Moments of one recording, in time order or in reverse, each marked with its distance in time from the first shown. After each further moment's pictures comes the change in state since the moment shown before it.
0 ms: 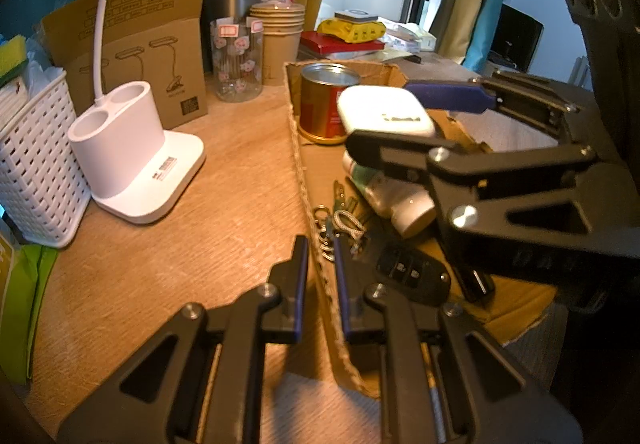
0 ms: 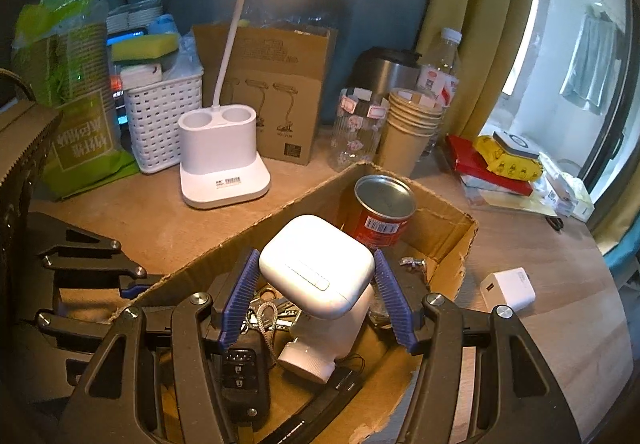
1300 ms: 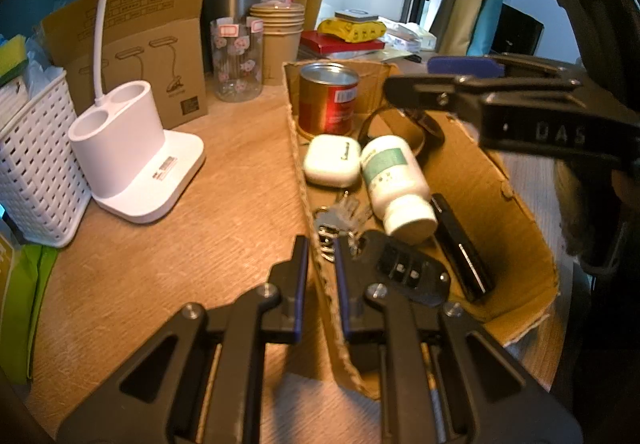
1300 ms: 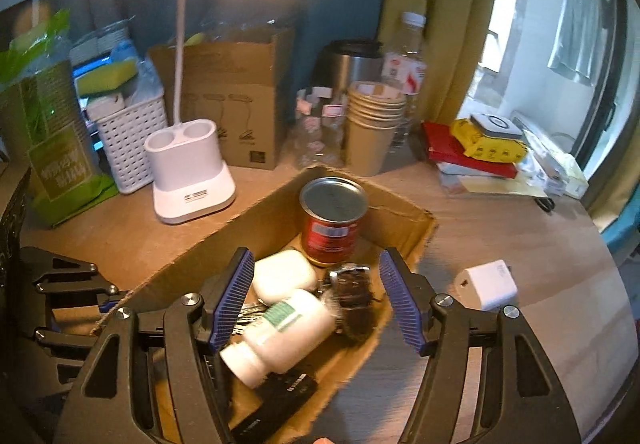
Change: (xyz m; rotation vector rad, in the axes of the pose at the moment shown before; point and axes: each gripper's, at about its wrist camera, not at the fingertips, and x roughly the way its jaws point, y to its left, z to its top) left arm 0.000 0.002 0.001 -0.002 0.001 0.001; right arm -0.006 -0.052 0.010 0.111 0.021 -0.011
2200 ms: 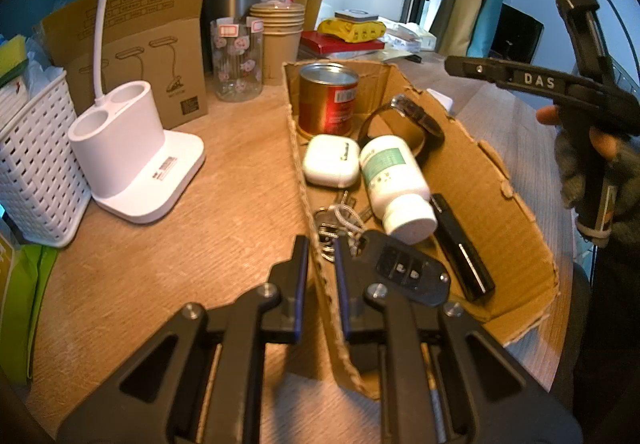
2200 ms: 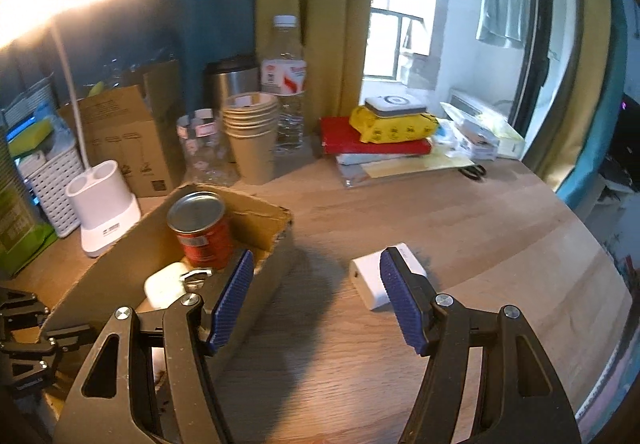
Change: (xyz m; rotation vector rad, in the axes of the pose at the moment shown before) left arm 0.000 0.000 0.000 0.000 0.000 0.001; right arm -0.008 -0.086 -0.017 0.192 -0.038 -0.164
